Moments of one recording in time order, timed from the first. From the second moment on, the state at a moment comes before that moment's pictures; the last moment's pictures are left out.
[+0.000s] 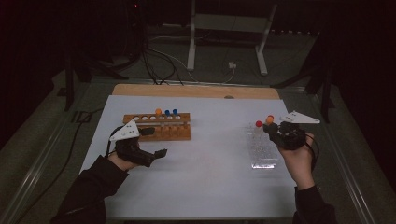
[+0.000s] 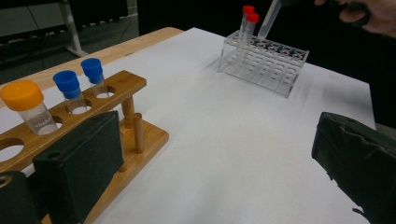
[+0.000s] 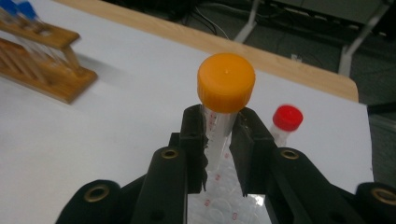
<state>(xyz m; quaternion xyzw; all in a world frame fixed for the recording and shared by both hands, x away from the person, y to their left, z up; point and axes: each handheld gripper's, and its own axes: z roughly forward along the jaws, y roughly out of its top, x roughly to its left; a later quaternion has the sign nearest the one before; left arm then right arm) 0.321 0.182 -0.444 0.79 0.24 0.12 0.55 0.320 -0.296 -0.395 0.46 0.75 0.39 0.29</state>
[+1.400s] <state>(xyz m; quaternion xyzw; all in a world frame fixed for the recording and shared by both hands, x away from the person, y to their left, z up) 0.314 0.120 -0.427 0.82 0.16 0.05 0.54 0.287 -0.162 -0.437 0.29 0.86 0.40 0.15</state>
